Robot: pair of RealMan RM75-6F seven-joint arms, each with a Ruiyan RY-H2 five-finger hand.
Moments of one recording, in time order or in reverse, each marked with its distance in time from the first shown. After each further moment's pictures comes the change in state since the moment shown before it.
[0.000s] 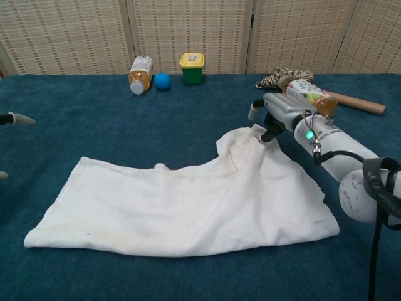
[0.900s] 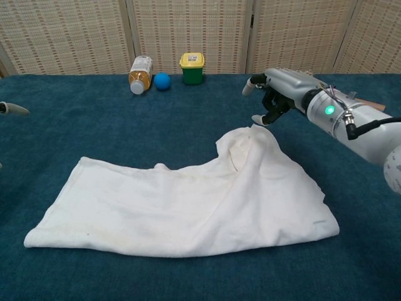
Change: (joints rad) left arm 0.011 0.033 -0.014 -0.028 0.011 0.026 -0.005; right arm -0.086 0.275 -0.021 -0.491 0.004 0.067 -0.083
